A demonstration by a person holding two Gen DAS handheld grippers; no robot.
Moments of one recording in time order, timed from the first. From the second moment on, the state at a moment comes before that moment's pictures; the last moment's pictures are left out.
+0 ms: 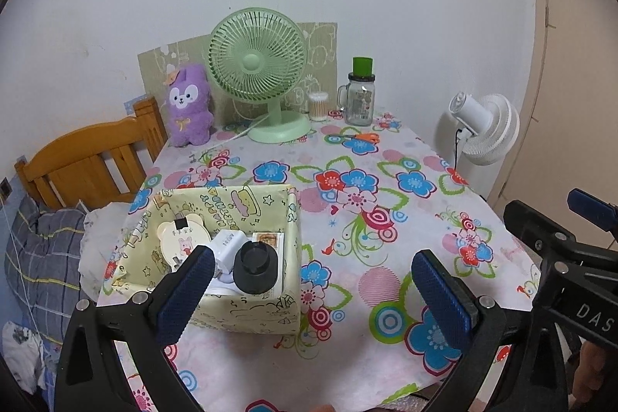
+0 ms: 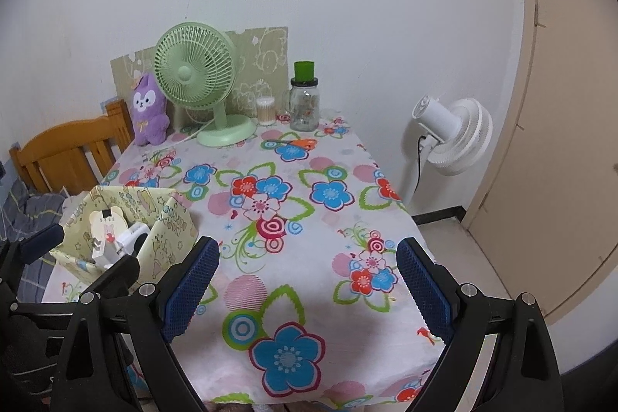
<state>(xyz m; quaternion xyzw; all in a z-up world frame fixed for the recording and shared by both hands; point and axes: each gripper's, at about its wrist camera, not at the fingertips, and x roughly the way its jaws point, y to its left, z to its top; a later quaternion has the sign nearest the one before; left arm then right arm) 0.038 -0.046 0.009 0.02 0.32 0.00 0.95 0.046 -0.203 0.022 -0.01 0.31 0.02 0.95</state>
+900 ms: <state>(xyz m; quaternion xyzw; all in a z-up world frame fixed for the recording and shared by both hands) 0.011 -0.049 0.027 0.00 0.28 0.00 0.96 0.018 -0.220 0.034 0.00 0.27 0.02 0.96</state>
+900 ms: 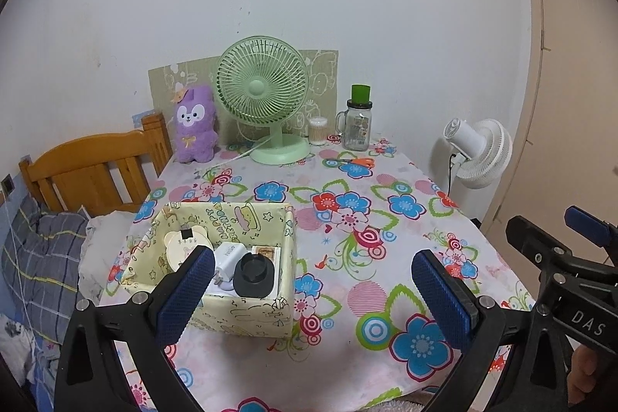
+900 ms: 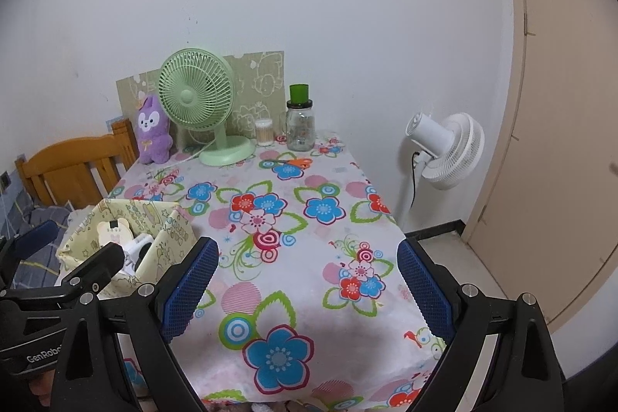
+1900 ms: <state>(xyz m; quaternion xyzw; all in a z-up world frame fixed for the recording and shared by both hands) 0.013 -0.054 0.033 0.01 0.27 0.00 0.96 0.021 -0.217 0.035 0.00 0.26 0.02 0.97</state>
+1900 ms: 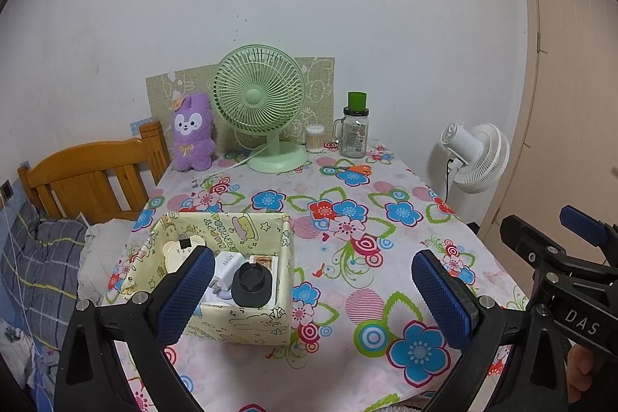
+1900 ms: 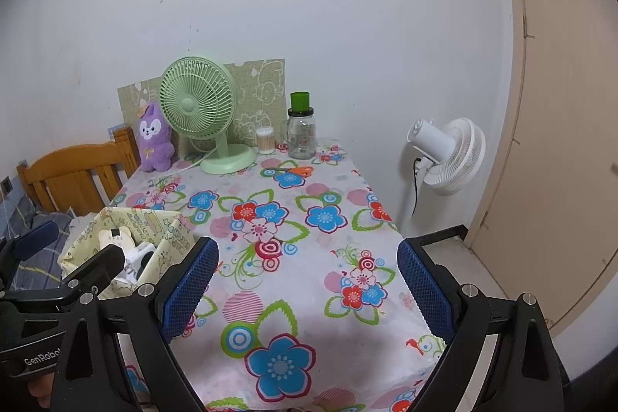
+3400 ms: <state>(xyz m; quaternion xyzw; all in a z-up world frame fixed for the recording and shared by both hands) 0.012 -0.054 0.036 0.02 0.26 -0.02 0.96 0.009 -0.219 0.039 0.01 0.24 0.01 0.97</state>
